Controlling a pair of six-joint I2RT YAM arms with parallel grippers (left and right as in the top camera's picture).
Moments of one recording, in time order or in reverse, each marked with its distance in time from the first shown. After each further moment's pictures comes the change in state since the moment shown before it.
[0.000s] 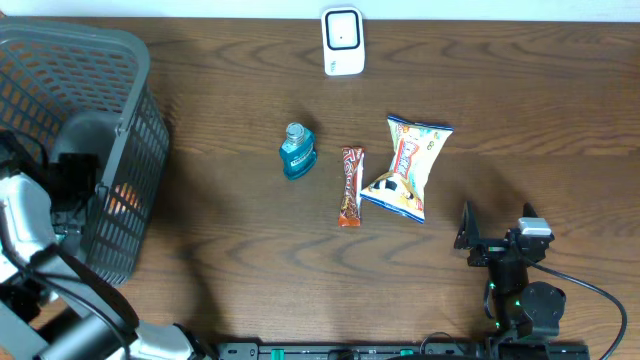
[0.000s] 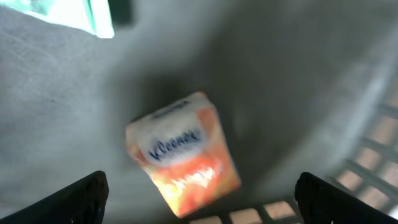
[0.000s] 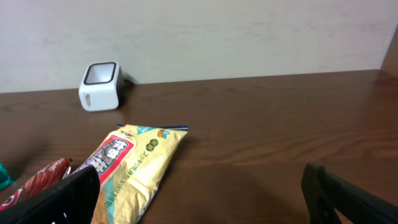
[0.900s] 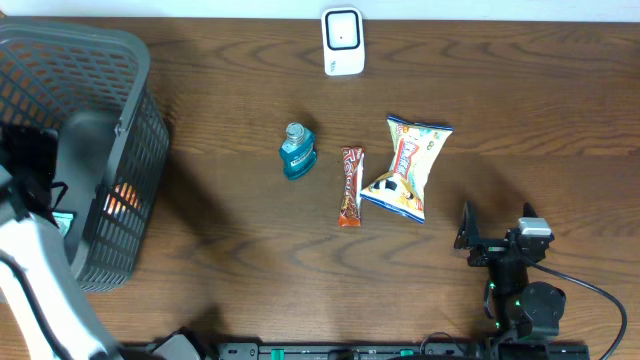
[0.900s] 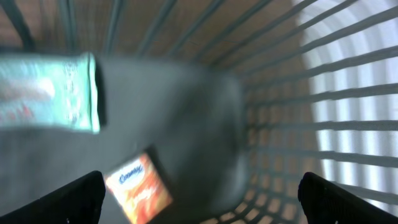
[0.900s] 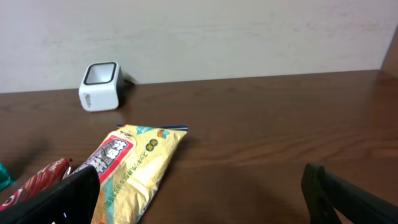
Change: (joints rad) left arm -0.028 -0.359 0.000 0.130 -0.195 0.018; right arm 0.000 0.000 0.000 0.000 0.000 0.000
